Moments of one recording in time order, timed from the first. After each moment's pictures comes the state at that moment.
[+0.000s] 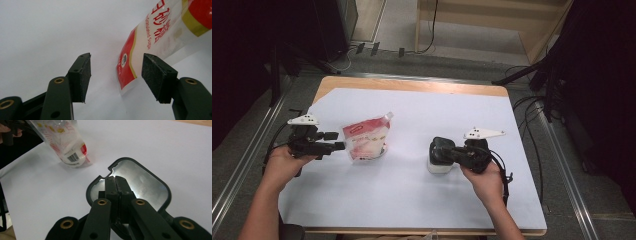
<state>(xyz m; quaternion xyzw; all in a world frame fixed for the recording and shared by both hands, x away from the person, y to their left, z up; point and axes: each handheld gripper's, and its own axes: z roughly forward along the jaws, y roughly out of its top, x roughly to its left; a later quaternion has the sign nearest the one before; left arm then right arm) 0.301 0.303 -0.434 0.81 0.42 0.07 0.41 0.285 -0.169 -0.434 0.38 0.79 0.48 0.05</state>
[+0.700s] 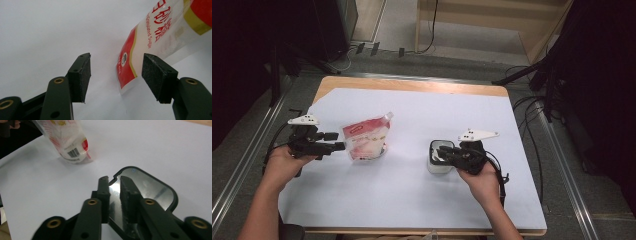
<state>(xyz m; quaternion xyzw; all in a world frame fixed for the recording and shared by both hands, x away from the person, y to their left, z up) 0.302 0.303 -0.435 0.81 0.43 0.07 0.41 0.284 -0.162 -0.436 0.36 0.80 0.47 0.06</state>
